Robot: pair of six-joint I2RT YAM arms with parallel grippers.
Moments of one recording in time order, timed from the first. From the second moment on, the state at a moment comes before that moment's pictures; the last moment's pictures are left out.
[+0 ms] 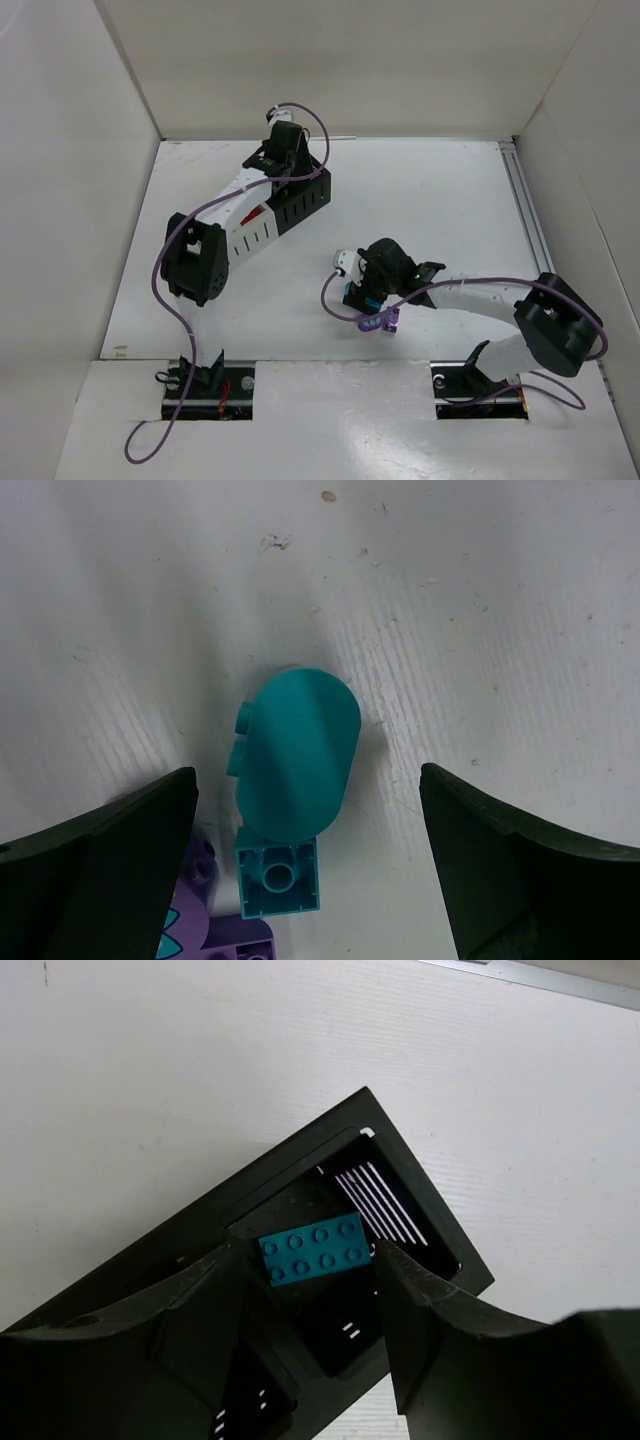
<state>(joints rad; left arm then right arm) -0.42 1.95 1.64 -0.32 -0.25 -0.47 0.83 1.41 0.69 -0.12 -0.17 -0.42</state>
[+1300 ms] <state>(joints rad) -0.45 0.74 0.62 -0.23 -0.06 -0.71 0.63 1.83 1.53 -0.09 -0.24 -0.59</state>
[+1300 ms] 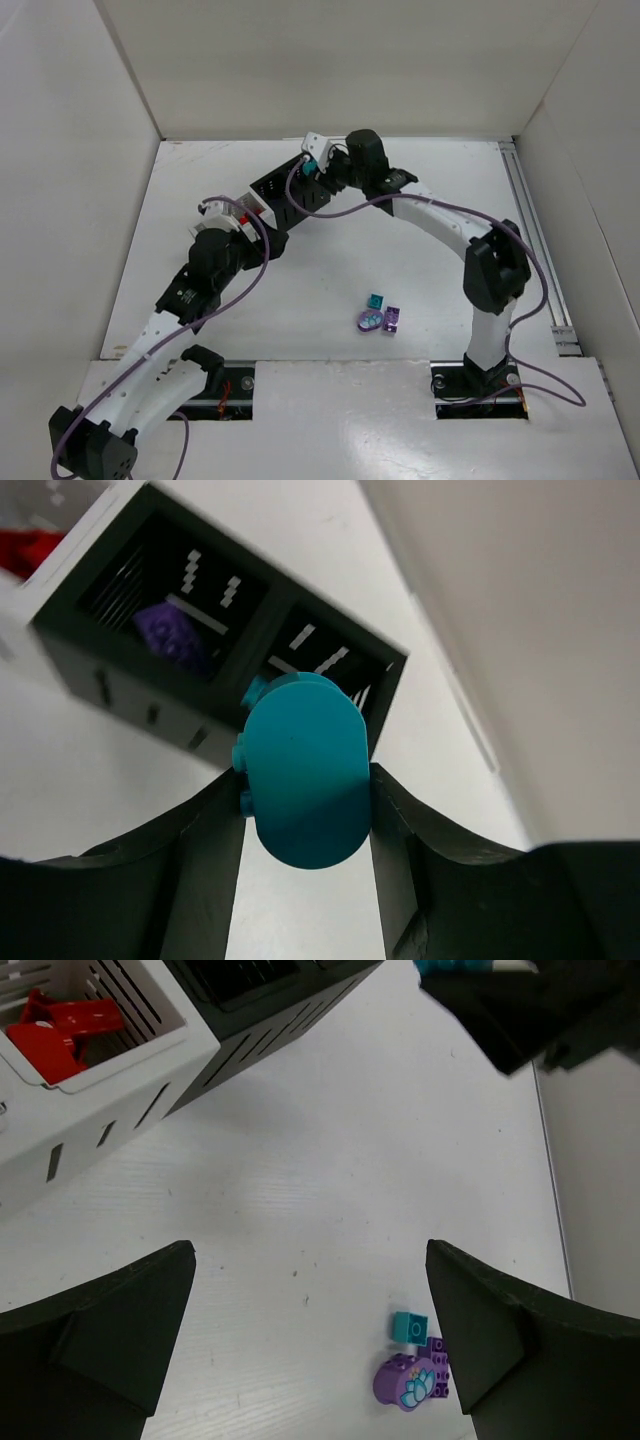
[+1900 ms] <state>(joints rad) -0.45 0.82 0.60 -0.19 0.03 -0.72 0.61 2.20 1.96 -0.23 -0.25 -0.64</state>
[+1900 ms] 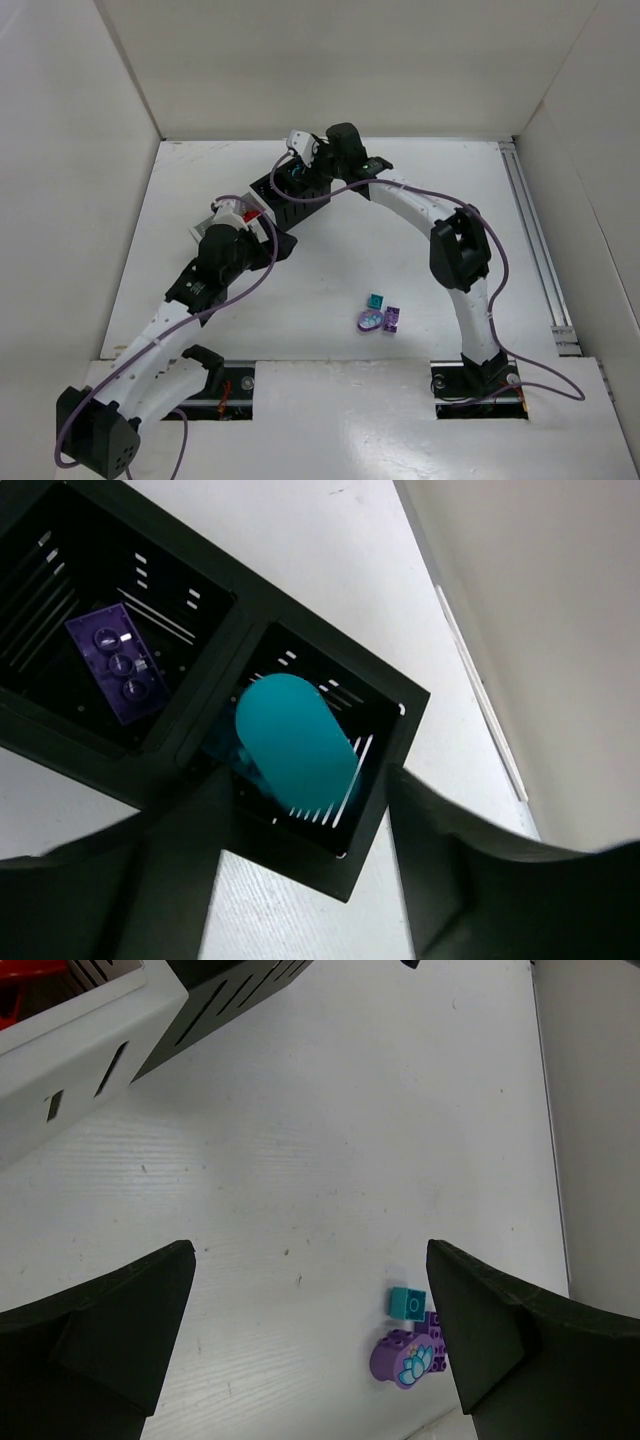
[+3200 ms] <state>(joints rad) -1.18 1.84 1.22 -0.32 -0.37 -0.68 0.18 0.72 0.81 -0.42 0.24 -0.43</state>
